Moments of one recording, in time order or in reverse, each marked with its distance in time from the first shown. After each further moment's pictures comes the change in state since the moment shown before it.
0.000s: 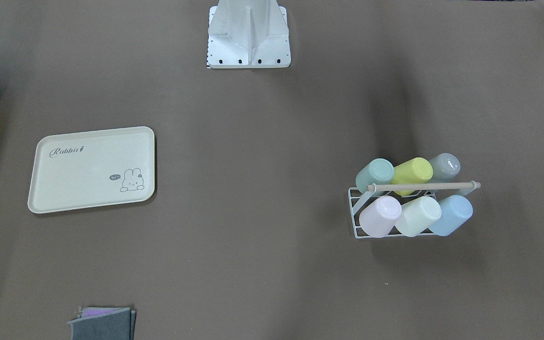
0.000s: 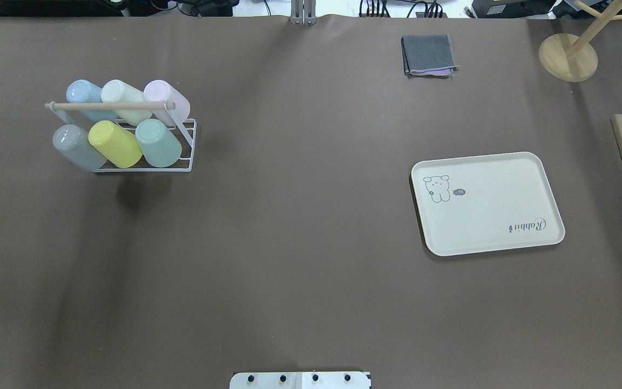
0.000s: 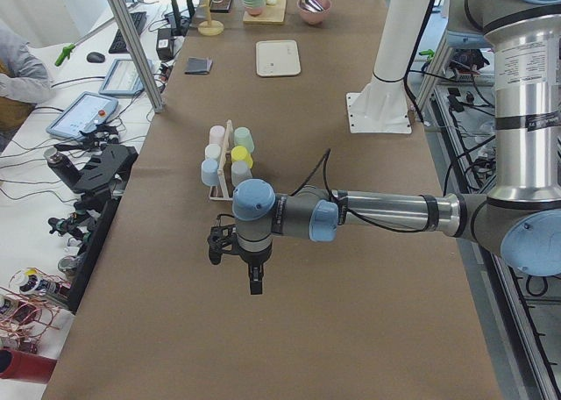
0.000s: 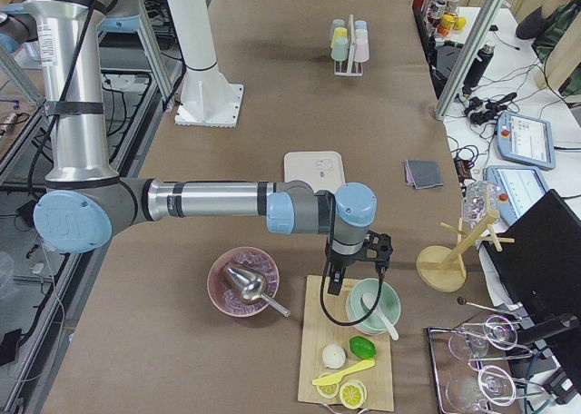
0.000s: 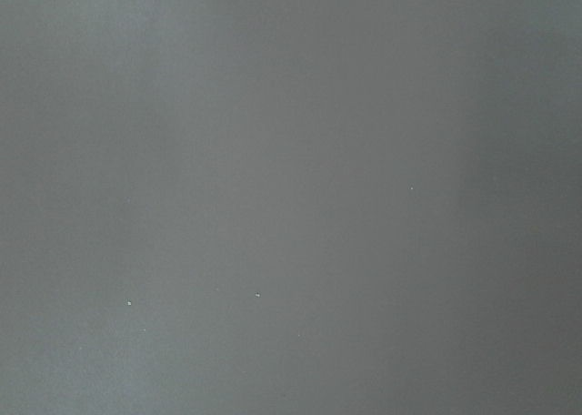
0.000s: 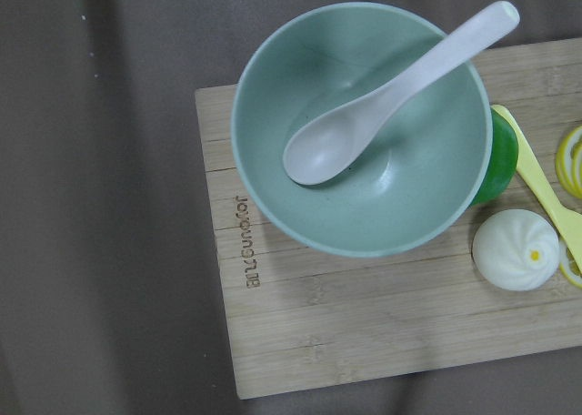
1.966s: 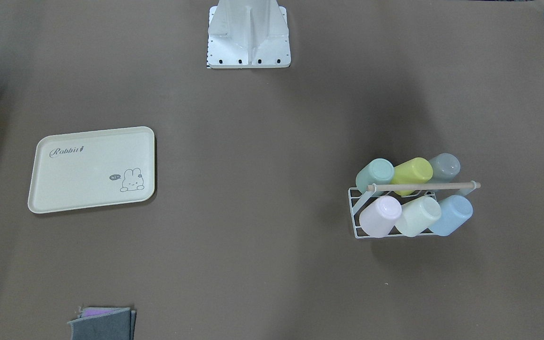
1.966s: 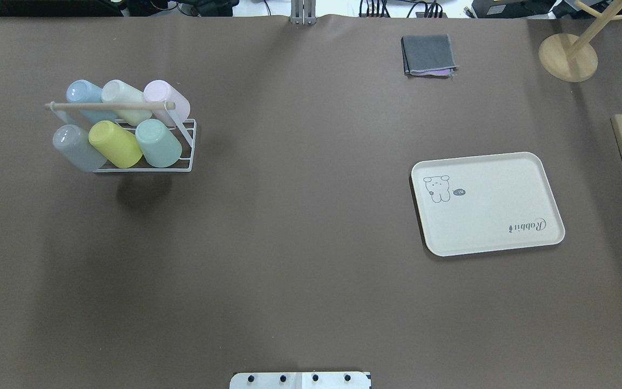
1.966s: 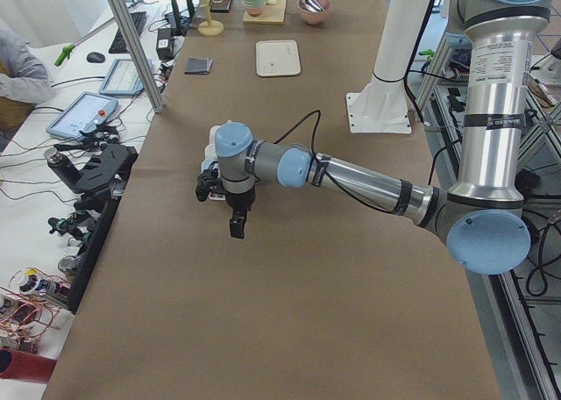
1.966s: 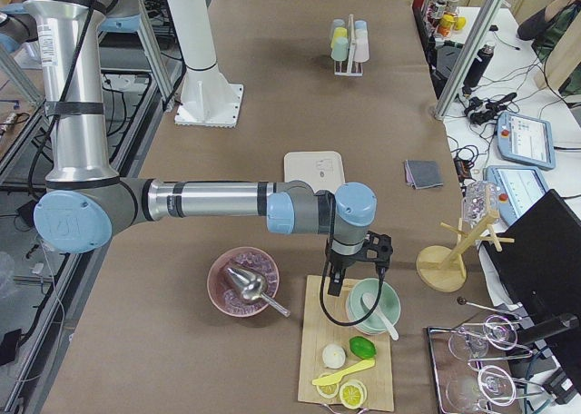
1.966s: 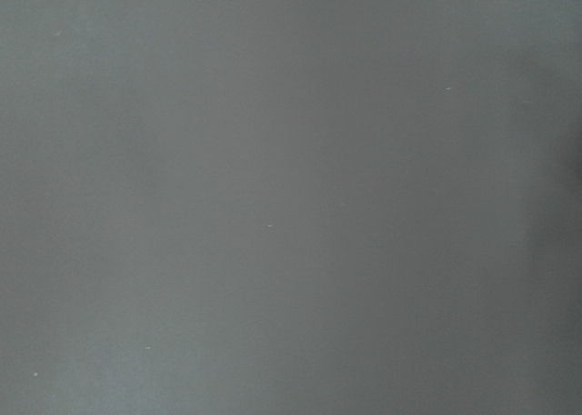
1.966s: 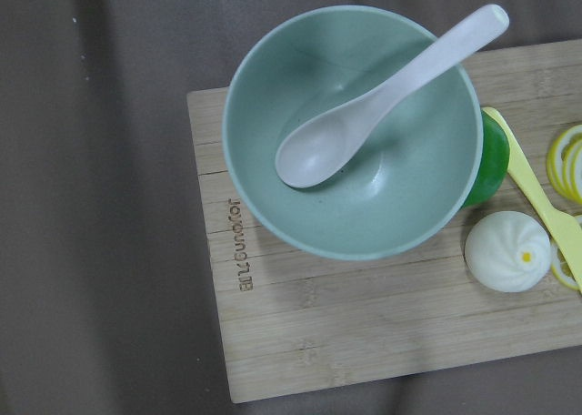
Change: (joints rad) left arm 0.187 -0.161 -0.125 0.172 0.012 0.017; right arm -0.003 0.001 0.002 0.006 -0.013 0.010
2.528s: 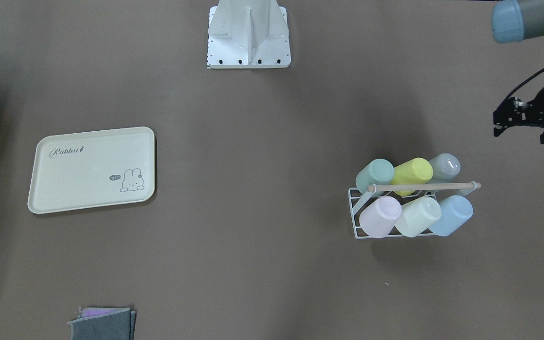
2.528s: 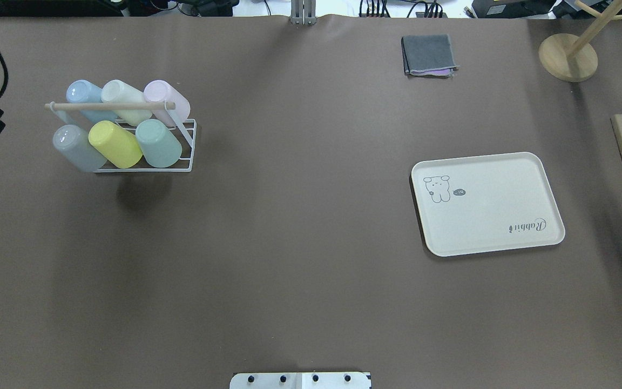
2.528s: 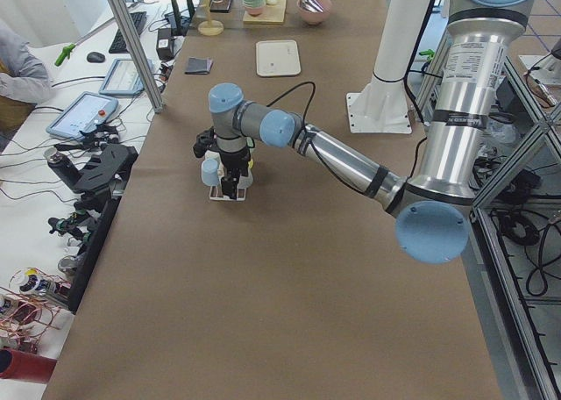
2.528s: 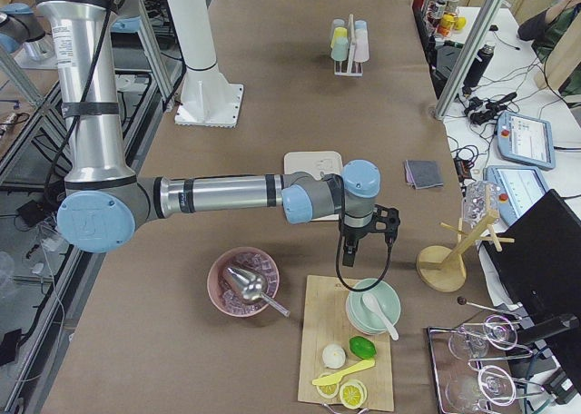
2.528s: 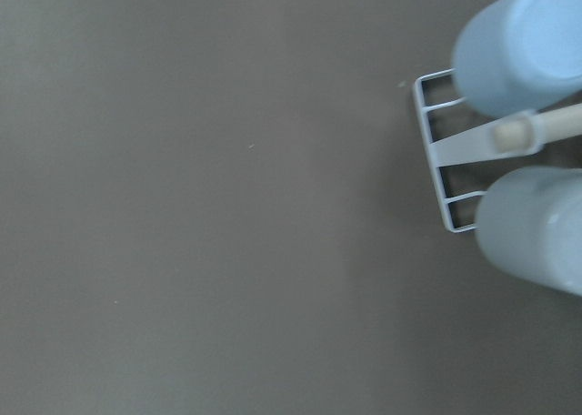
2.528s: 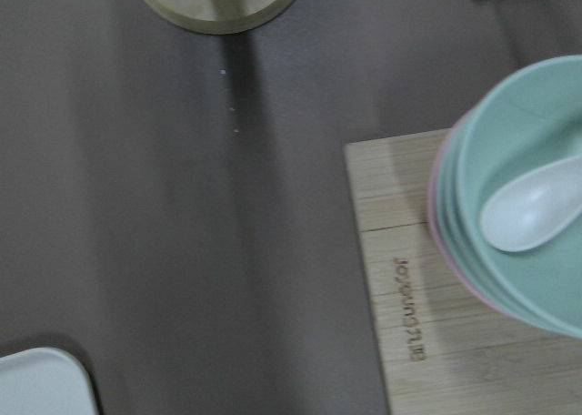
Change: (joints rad) left arm 0.180 -0.260 -0.062 0.259 0.082 0.004; right arm -0.178 0.038 -0.010 0.268 0.001 0.333
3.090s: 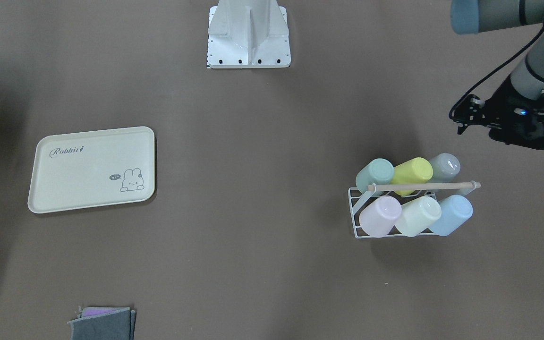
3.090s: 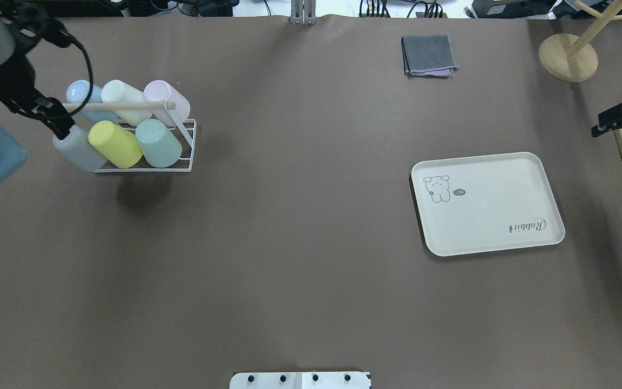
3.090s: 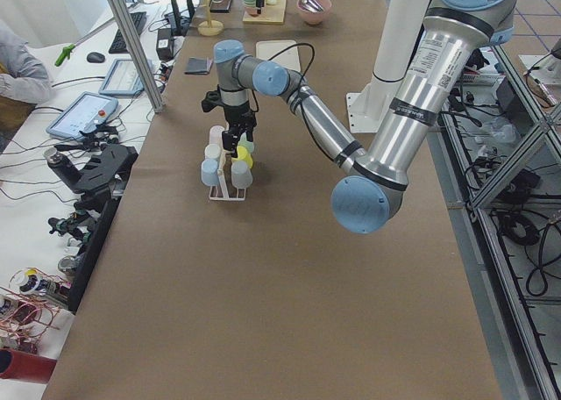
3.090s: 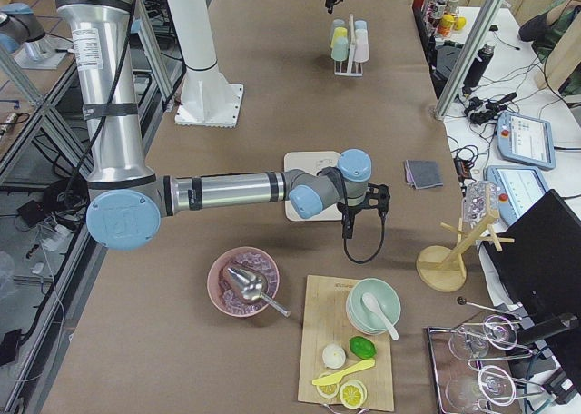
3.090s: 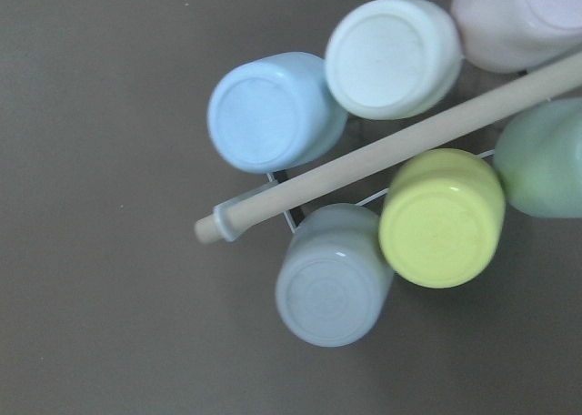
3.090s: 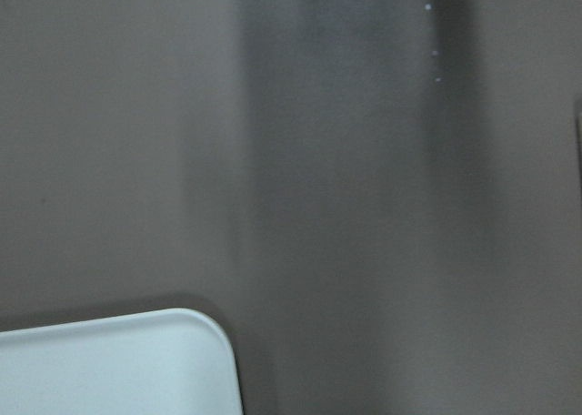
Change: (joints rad) left arm 0.222 -0.233 -0.014 0.244 0.219 0.152; right arm -0.169 0.021 -0.036 0.204 0.042 0.104
